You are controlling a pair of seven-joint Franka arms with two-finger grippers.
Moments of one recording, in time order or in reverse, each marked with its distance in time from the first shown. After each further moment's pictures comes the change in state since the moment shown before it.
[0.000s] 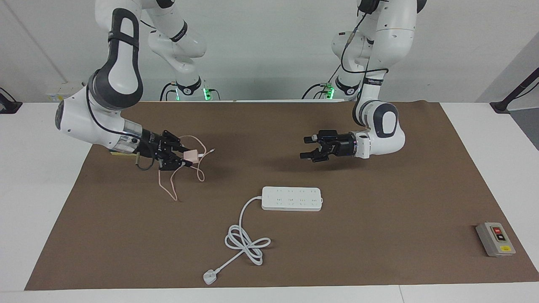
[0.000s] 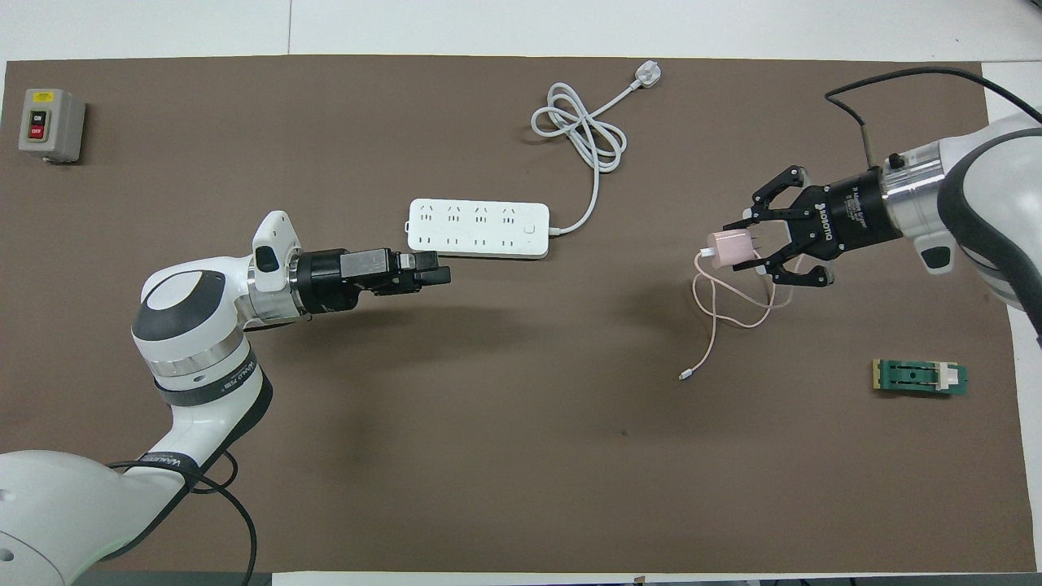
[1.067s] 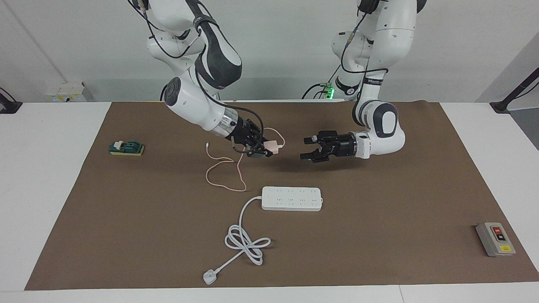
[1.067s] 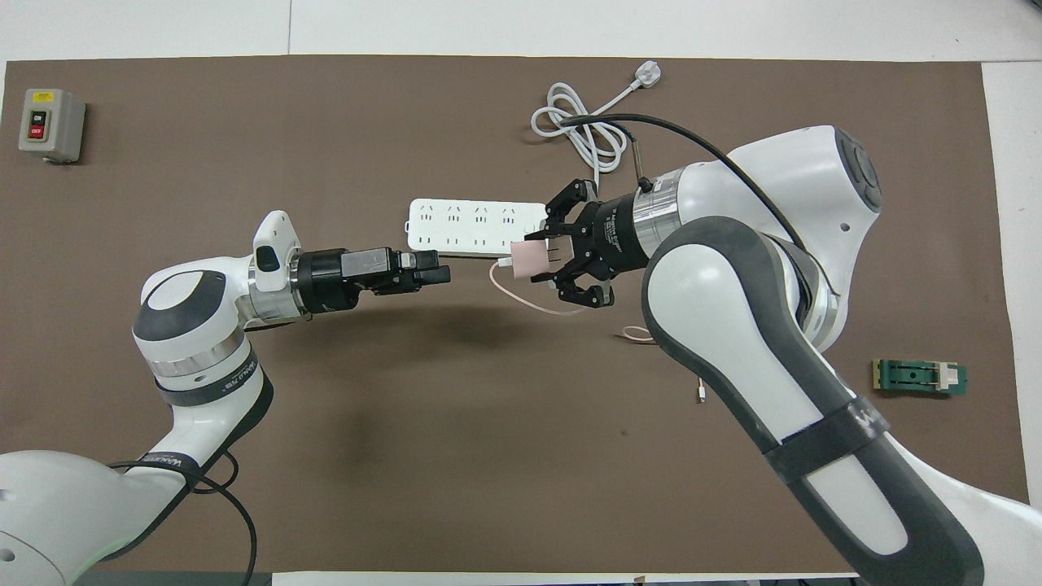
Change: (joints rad) left arm -0.002 0.000 0.000 0.000 -0.001 0.012 0.000; right arm 0.426 0.010 0.001 0.001 0.084 0.374 0.285
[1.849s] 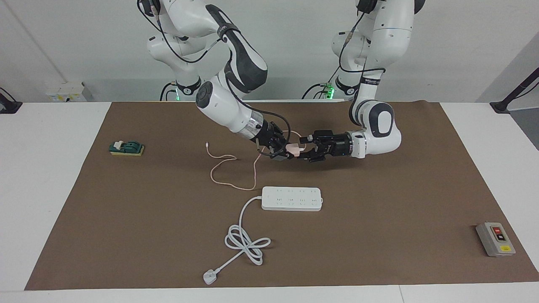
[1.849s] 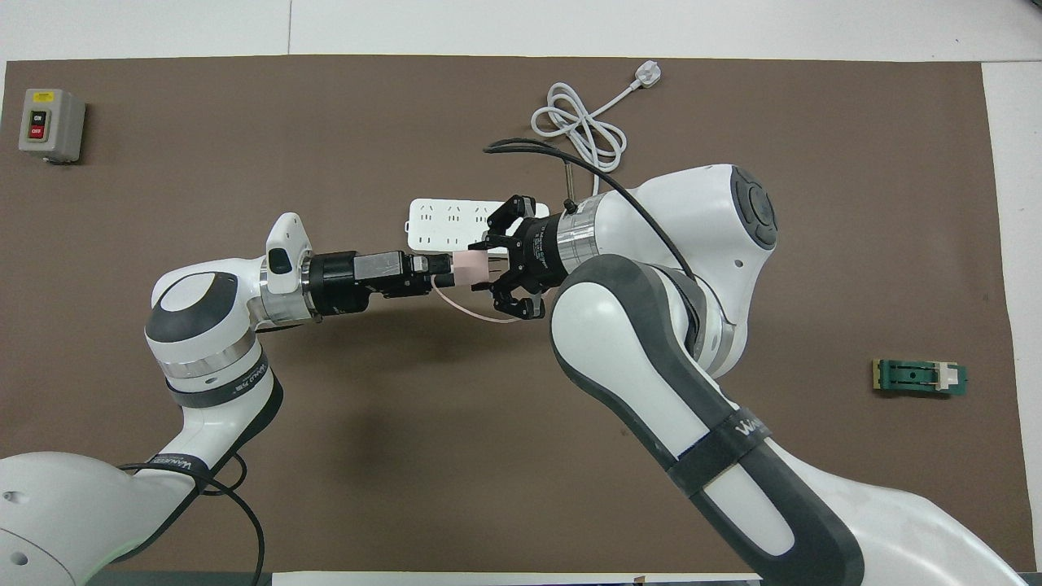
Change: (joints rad) left arm -0.027 0.000 -0.001 0.000 -0.009 0.022 0.001; right arm 0.115 0.067 -0.001 0.020 0.030 0.143 0.084
